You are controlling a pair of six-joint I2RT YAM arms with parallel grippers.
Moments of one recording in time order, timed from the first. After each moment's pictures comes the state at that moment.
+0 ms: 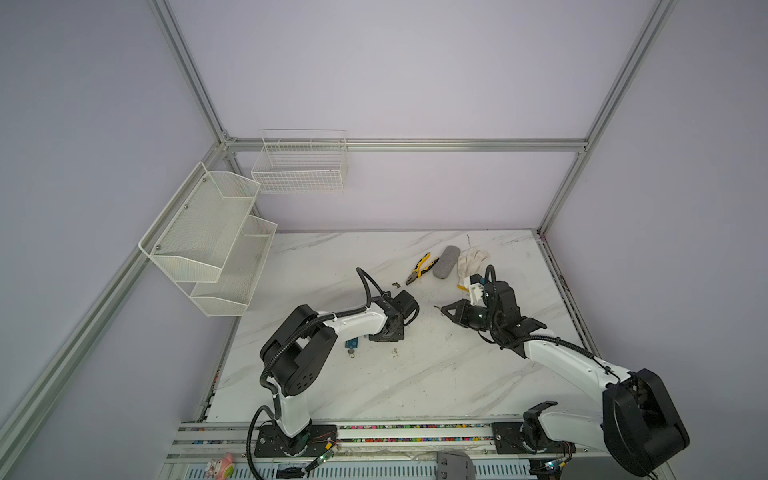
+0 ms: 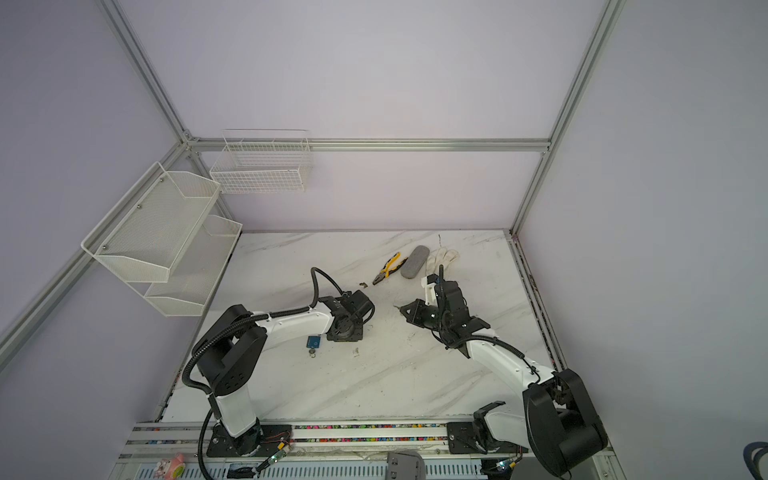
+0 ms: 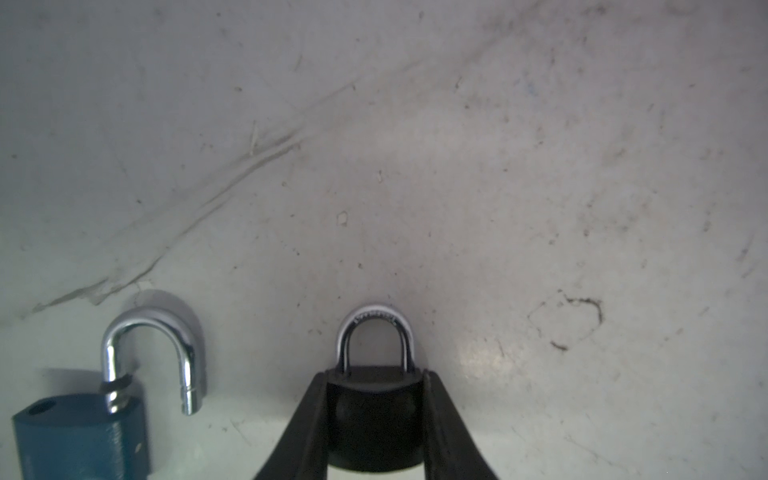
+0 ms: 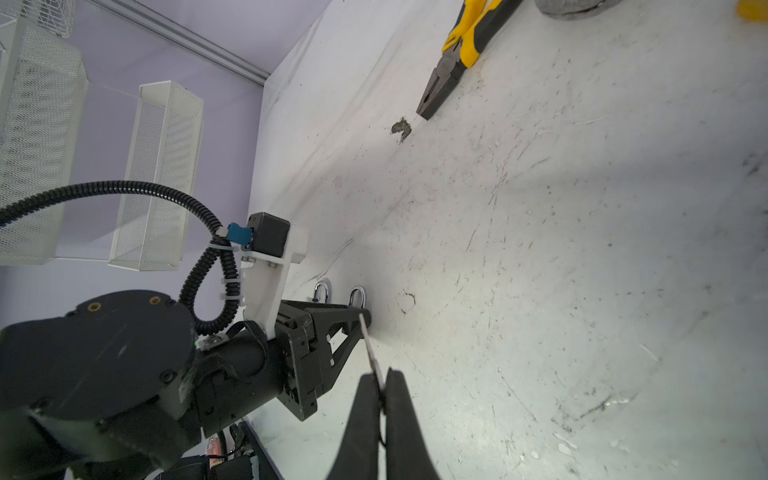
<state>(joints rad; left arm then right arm) -0.77 1.84 1.16 -0.67 -0.26 -0.80 0.42 1.25 0.64 0.01 -0.45 0.78</state>
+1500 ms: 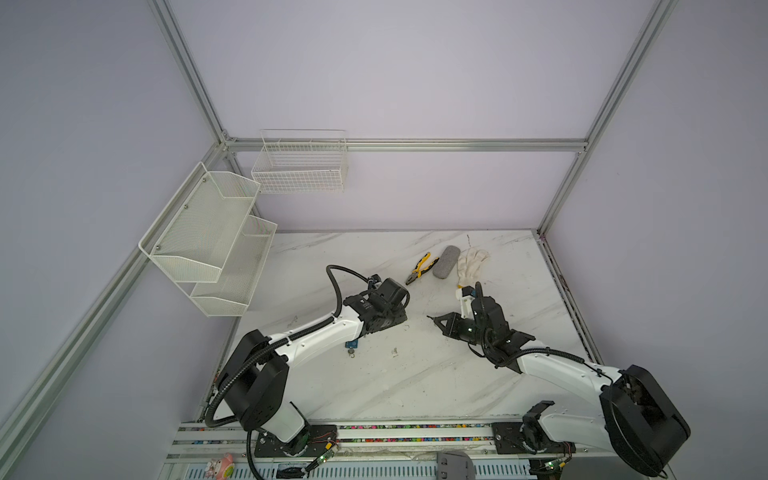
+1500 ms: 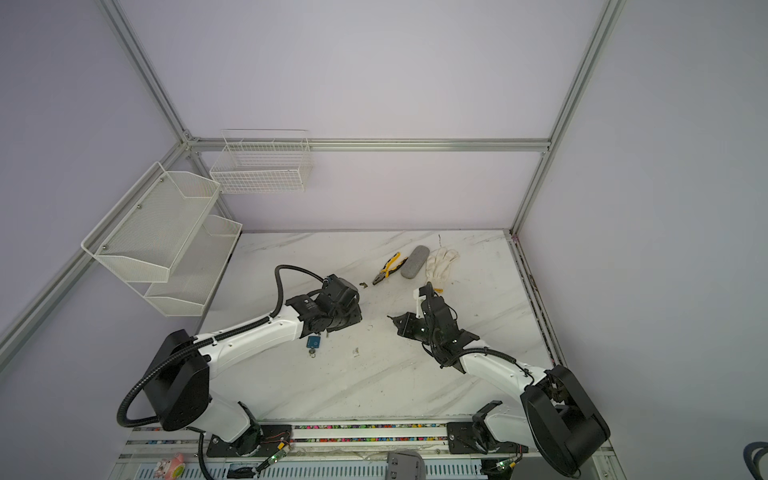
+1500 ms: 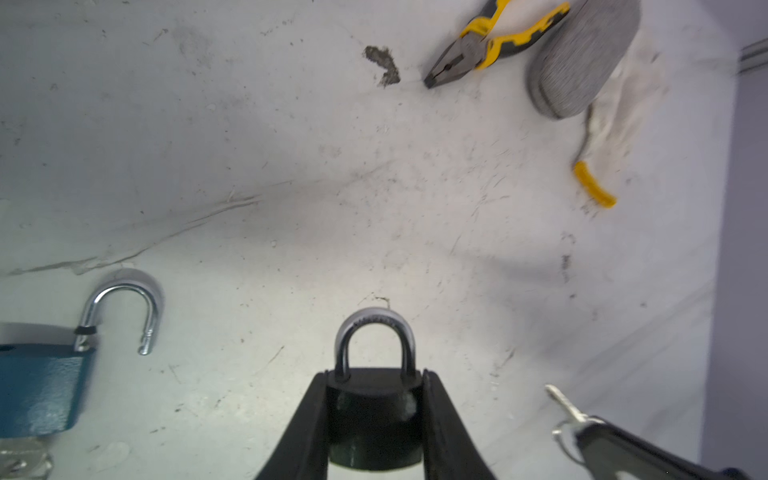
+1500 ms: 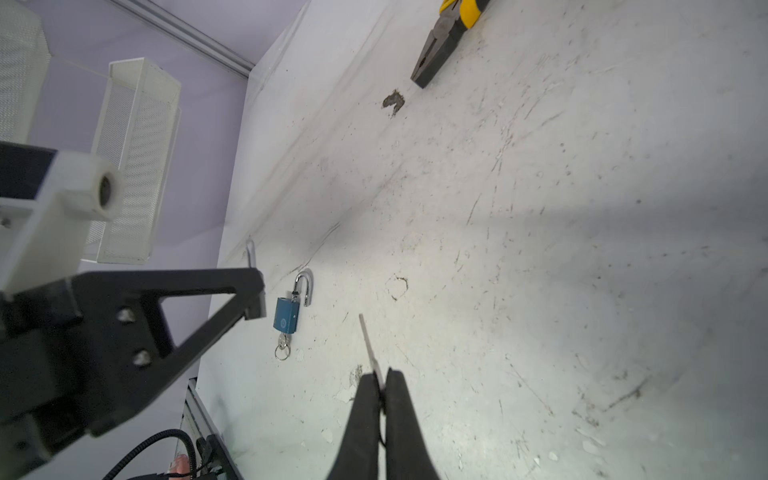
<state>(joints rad) -0.75 1.51 1.08 -0.47 -0.17 -1.08 0.62 1.24 0.51 0.20 -0.23 0.86</state>
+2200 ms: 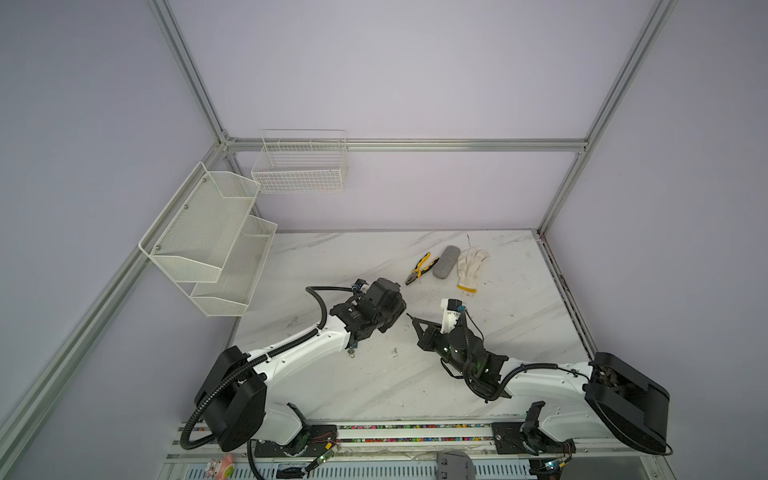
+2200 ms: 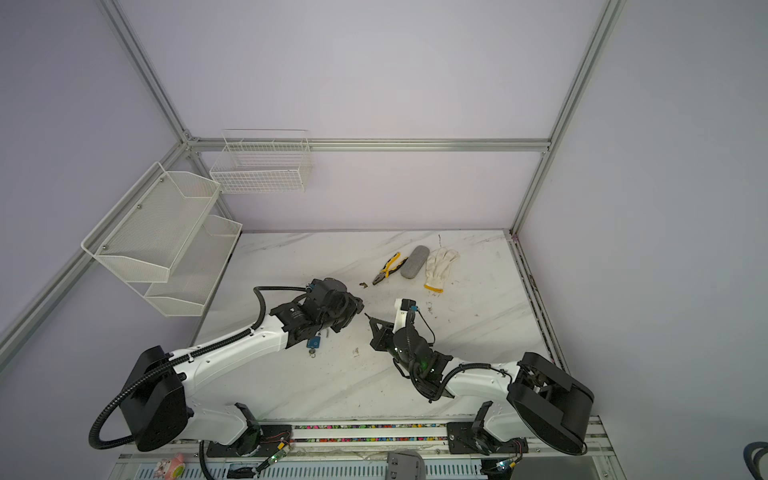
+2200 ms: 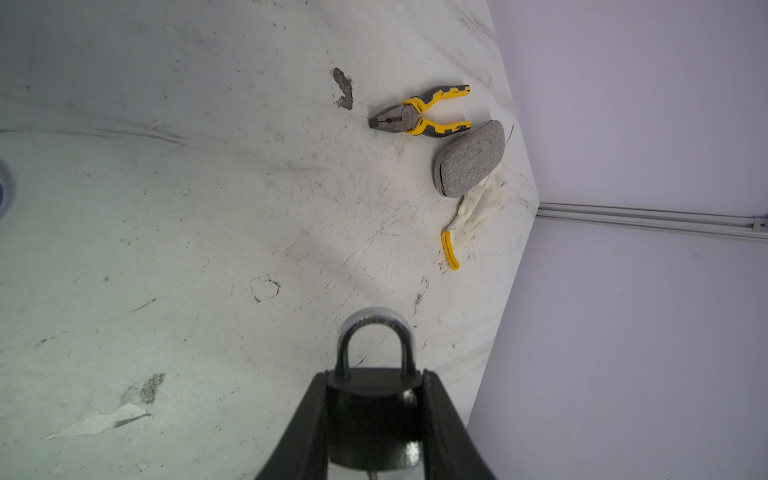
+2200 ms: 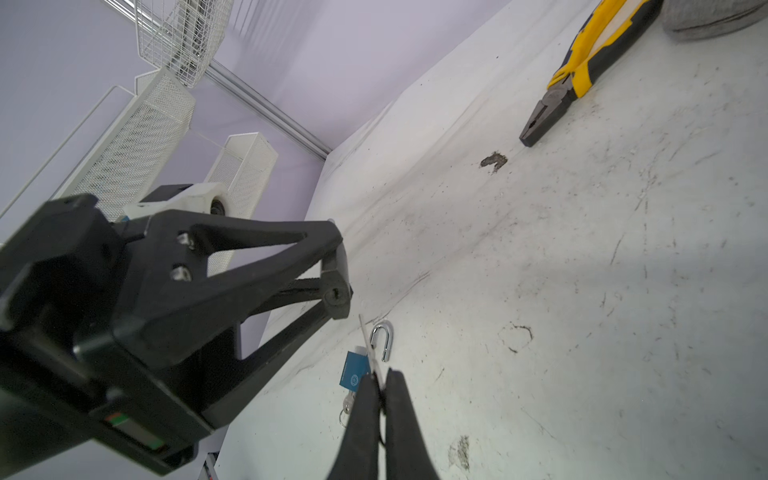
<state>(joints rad) -0.75 1.42 1.01 -0.32 -0.15 -1.49 1.01 1.35 0.44 0.66 0.30 0.97</state>
